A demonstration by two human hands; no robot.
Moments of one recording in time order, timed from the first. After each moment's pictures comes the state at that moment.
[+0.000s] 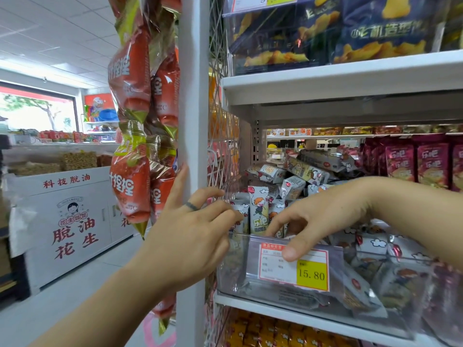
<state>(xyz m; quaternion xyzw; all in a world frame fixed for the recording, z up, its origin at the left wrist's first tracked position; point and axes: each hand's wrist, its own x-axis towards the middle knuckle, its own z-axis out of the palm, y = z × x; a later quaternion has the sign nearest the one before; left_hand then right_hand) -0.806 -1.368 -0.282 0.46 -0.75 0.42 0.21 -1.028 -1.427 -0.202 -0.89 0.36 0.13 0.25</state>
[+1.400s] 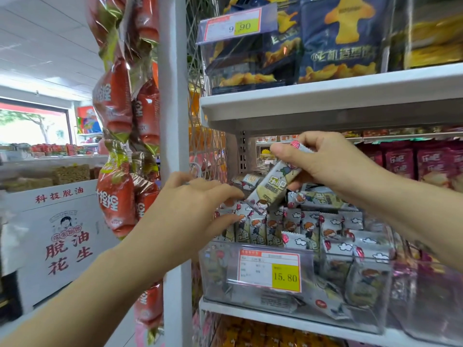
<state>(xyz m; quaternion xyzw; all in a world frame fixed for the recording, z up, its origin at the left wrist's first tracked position) -0.837 -1.357 -0.232 0.45 -0.78 0.35 0.26 -1.053 -1.413 -0.184 -0.75 0.34 -0.50 0.26</state>
